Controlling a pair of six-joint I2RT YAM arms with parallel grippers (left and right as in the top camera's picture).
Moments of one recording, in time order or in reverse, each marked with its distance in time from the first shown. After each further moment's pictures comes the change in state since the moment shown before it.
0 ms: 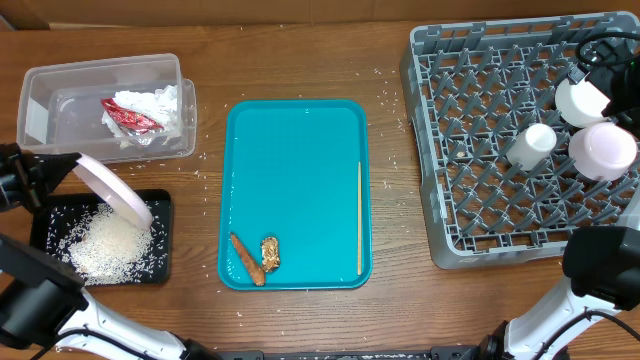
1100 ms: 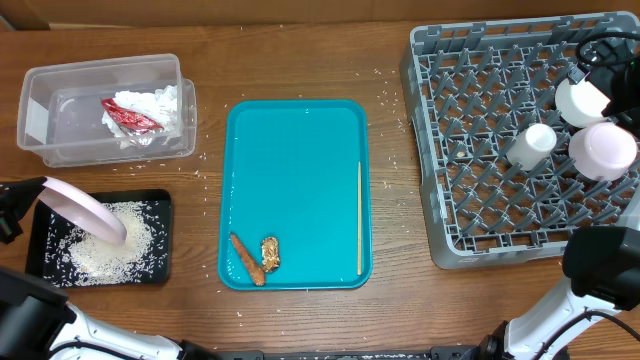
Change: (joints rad) left arm 0.154 -0.011 -0.013 0.001 -0.035 0.051; right arm 0.000 -0.001 0.000 0.001 0.000 0.000
